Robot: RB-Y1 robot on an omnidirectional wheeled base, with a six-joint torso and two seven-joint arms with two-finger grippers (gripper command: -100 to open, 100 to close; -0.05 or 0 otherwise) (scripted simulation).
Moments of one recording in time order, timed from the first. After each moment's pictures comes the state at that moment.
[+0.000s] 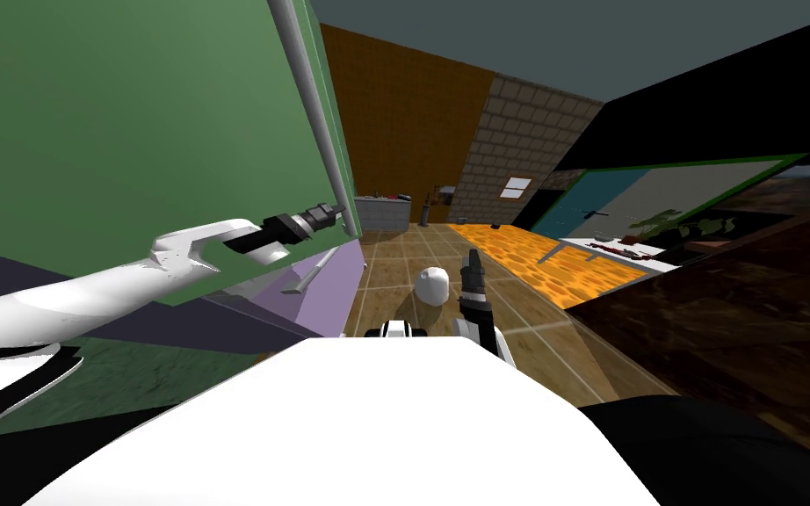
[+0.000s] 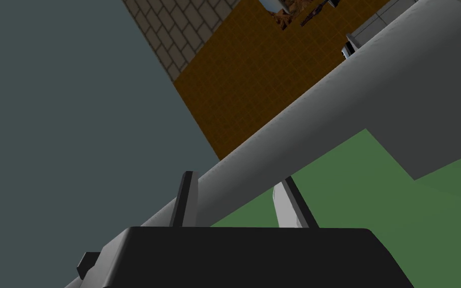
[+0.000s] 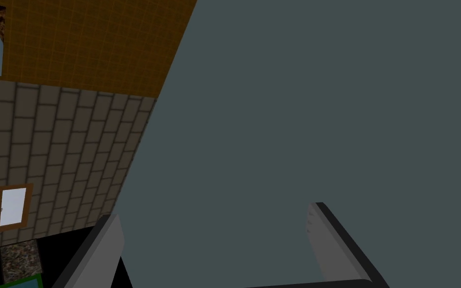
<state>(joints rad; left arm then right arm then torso) -0.26 1.35 -0.17 -1.90 0.20 -0.14 0.33 0.50 -0.01 -0.04 -2.23 0.10 -0.46 0.17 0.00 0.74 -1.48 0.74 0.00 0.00</state>
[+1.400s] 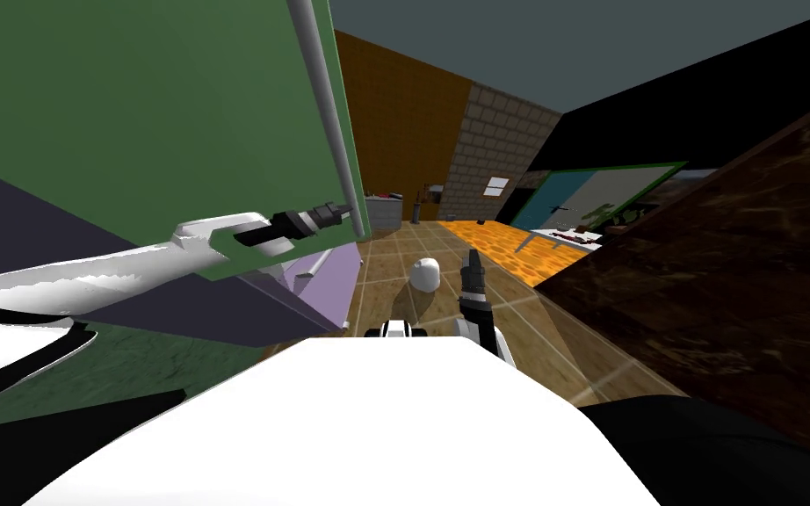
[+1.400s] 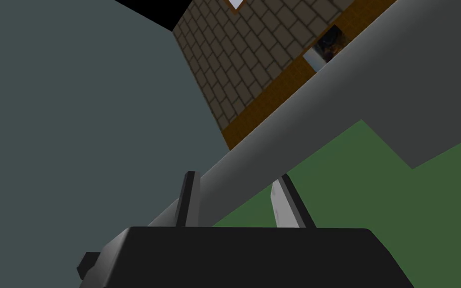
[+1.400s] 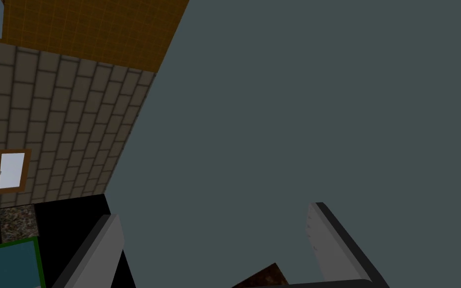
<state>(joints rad) -0.50 1.41 -0.43 -1.75 0.19 -0.37 0.40 0.50 -0.01 -0.04 -2.23 0.10 -0.46 0.17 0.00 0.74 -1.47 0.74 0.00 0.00</state>
